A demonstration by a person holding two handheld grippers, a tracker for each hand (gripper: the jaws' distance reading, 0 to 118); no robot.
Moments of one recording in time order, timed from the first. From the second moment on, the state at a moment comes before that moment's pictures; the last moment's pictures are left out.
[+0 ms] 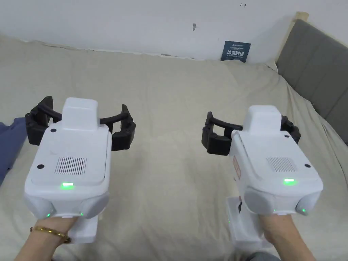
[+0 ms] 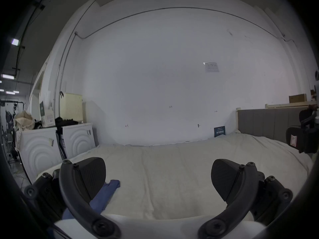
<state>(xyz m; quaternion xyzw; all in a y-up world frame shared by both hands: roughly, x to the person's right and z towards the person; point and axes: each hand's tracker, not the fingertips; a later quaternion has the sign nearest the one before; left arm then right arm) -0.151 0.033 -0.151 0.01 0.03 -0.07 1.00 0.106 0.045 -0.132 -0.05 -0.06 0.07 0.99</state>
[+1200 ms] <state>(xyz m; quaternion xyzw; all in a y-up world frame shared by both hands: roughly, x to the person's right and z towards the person) -0.133 0.009 -0.165 0.24 0.04 -0.77 0.60 0.083 0.025 -0.123 0.11 0.02 0.83 0.54</state>
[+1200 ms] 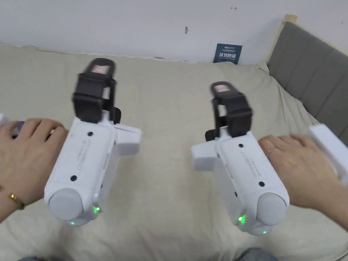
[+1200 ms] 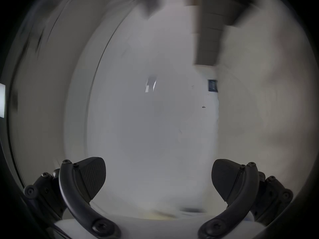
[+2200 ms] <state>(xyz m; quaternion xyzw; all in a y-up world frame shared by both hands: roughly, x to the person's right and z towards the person) -0.161 0.038 -0.141 0.01 0.02 -0.04 1.00 0.127 0.052 -0.115 -0.08 -0.04 0.02 1.00</state>
